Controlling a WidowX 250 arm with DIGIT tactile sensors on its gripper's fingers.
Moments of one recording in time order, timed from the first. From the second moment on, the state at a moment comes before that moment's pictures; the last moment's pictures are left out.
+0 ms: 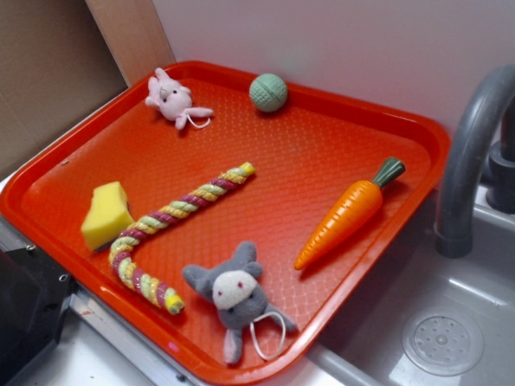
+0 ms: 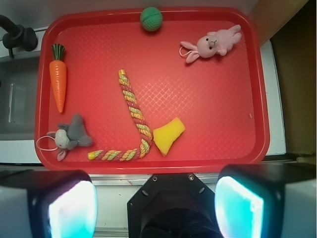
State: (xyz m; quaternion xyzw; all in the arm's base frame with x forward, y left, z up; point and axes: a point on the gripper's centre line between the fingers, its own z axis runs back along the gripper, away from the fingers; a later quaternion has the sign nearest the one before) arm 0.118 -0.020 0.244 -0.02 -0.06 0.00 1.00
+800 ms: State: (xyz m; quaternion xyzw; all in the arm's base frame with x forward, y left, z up) arm 0.191 -0.014 0.201 0.04 -0.11 0.13 0.99
